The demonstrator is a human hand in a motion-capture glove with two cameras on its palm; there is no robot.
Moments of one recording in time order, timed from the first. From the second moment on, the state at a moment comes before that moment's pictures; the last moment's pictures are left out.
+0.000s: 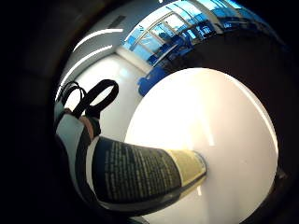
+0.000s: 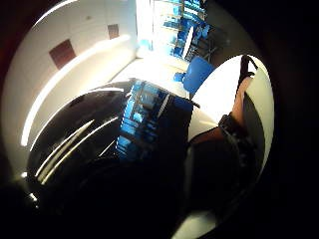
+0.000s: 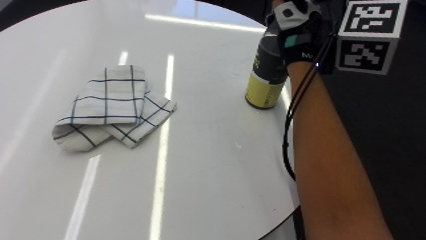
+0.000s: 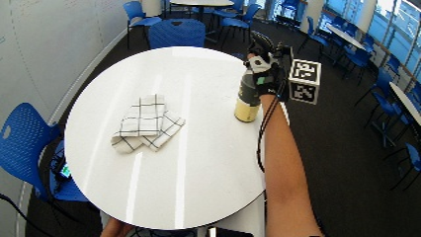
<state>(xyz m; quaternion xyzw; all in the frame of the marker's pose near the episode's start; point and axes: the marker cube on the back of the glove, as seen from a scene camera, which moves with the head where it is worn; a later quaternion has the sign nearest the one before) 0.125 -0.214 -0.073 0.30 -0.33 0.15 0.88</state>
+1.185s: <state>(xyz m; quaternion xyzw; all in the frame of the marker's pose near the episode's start) 0.074 -0.150 -0.002 -0.18 -0.09 0.12 0.97</state>
